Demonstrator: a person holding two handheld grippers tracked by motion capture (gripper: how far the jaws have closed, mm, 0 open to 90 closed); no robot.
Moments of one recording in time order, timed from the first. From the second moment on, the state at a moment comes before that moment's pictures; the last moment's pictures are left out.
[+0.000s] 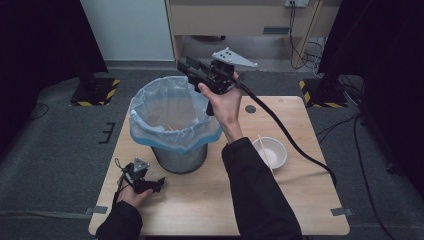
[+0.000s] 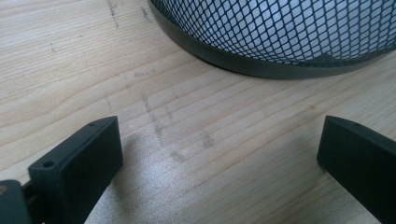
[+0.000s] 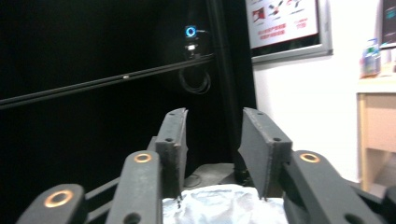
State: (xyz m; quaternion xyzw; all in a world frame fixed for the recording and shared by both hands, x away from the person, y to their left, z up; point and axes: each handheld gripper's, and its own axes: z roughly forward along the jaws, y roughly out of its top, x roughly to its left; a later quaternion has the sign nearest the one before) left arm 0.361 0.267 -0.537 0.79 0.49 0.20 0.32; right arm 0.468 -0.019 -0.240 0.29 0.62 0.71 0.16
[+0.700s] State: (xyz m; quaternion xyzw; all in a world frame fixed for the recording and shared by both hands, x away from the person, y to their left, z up) left arm 0.360 0.267 -0.537 0.79 0.49 0.20 0.32; right arm 0.410 -0.172 -0.244 0.34 0.60 0.68 0.23
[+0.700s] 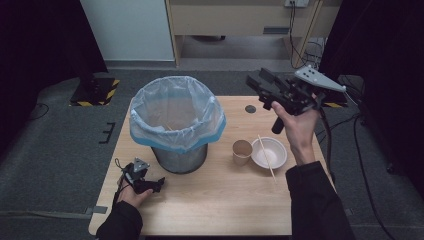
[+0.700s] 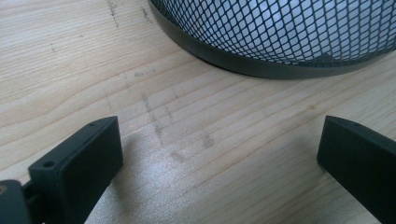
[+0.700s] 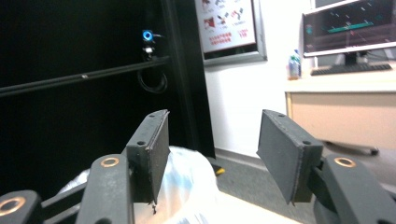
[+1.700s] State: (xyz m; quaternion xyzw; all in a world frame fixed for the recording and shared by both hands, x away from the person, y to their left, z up) left arm 0.360 0.266 -0.537 0.79 0.49 0.20 0.32; right arm 0.417 -0.239 -0.411 0.46 0.68 0.52 0.23
